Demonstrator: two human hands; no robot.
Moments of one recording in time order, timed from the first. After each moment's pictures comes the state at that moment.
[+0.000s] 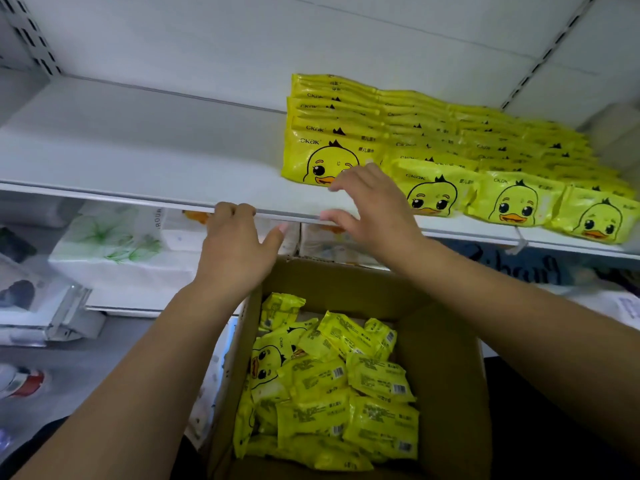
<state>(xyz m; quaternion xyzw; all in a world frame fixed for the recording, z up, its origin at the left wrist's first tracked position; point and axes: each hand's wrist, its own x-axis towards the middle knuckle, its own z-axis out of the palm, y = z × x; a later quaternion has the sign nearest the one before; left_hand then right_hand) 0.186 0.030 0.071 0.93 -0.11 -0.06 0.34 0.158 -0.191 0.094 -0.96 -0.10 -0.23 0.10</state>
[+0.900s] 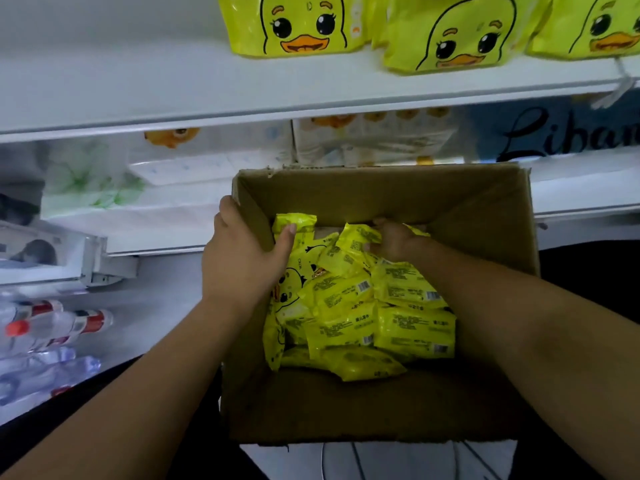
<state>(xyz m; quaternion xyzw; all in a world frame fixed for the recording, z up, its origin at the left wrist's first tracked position) 0.123 0.023 -0.019 0.96 -0.07 -0.09 0.24 0.077 -0.247 -0.184 -0.88 0.23 0.32 0.27</state>
